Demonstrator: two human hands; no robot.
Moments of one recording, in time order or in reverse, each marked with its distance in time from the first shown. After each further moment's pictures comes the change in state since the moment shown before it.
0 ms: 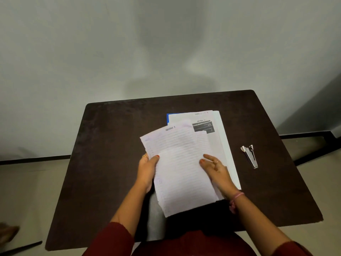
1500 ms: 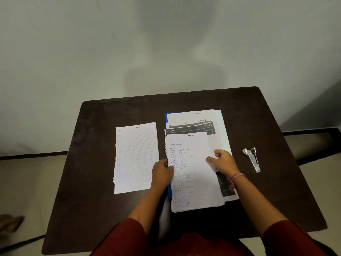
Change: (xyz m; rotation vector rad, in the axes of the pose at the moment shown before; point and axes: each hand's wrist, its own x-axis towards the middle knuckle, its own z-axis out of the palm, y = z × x) left_hand 0.031 -0.036 0.038 0.690 -0.009 0.068; right_hand 0.079 -0.010 -0.032 -0.575 0.107 0.182
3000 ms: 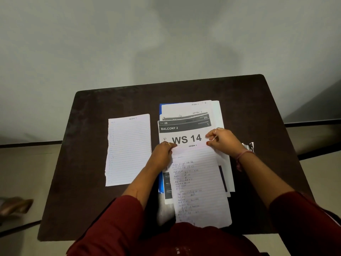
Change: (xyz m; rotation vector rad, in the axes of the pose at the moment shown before) left_hand 0.040 0.028 0.019 0.470 -0.147 0.282; right_hand 0.051 -0.016 -0.054 -0.426 -0.144 -0.471
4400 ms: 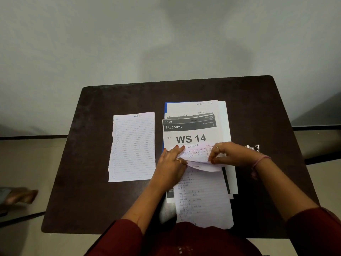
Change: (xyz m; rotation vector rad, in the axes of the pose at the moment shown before) left_hand -0.043 -0.007 0.032 0.300 0.237 0.361; right_hand -0.021 0.001 -0.014 -0.083 -0.503 -0.245
